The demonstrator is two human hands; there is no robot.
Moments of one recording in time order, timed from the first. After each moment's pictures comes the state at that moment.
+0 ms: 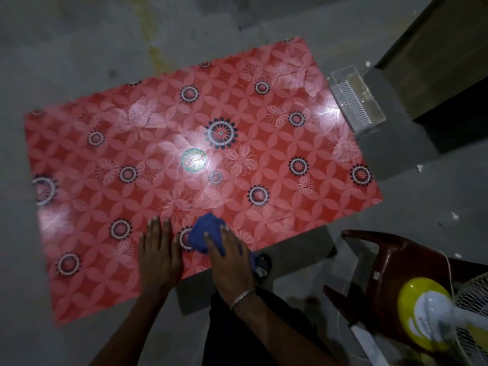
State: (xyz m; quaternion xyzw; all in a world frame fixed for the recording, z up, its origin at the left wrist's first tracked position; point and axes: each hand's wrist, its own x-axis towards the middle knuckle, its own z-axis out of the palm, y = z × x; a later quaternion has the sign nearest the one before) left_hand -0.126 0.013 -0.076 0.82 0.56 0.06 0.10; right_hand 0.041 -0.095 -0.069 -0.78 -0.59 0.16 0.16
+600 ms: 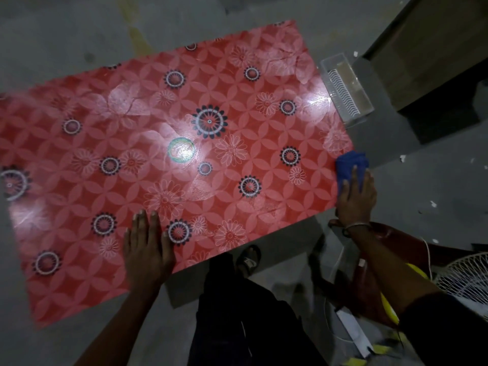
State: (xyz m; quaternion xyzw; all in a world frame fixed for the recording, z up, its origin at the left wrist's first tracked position) left_hand -0.117 0.005 -0.063 0.79 0.59 0.06 0.11; right_hand 0.382 -0.148 -0.091 -0.95 -0.29 0.03 0.13
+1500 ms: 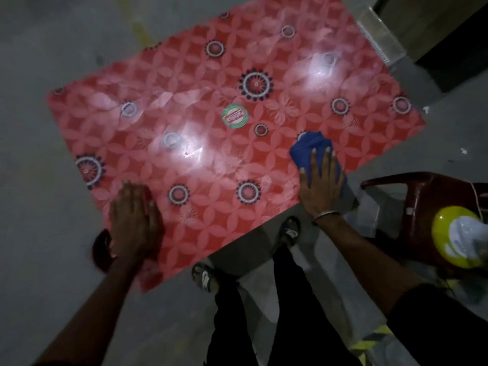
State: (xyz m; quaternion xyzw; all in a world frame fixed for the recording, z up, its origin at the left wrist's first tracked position) left_hand -0.311 0.136 -0.060 0.86 0.50 0.04 0.04; right_hand 0.089 -0.084 -0.089 -0.94 -0.33 0.06 0.08
